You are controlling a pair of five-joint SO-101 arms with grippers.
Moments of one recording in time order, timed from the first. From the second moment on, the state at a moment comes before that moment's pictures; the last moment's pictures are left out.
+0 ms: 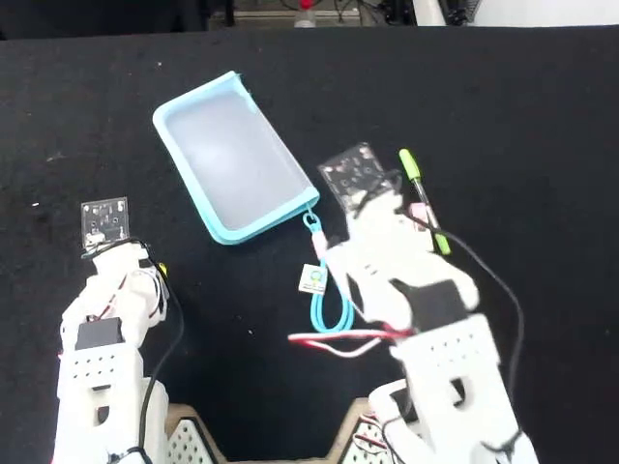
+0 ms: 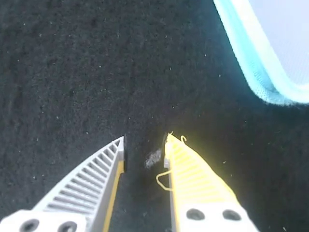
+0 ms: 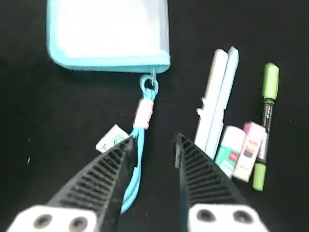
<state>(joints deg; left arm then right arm) -15.6 -63.3 84.4 36.8 -2.8 -16.6 -55.3 50.4 65.6 11.0</state>
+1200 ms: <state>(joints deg) -15.6 -63.3 84.4 36.8 -2.8 -17.8 -5.5 49.5 36.8 16.6</state>
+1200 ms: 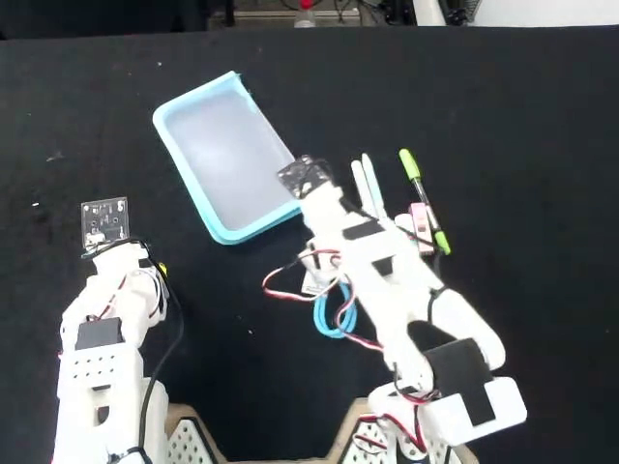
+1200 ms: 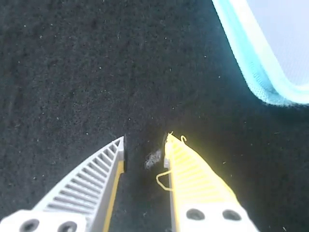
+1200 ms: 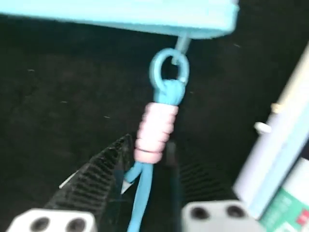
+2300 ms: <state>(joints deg) -15.6 -63.3 84.4 36.8 -2.8 -14.9 -41.2 63.5 58.3 16.4</state>
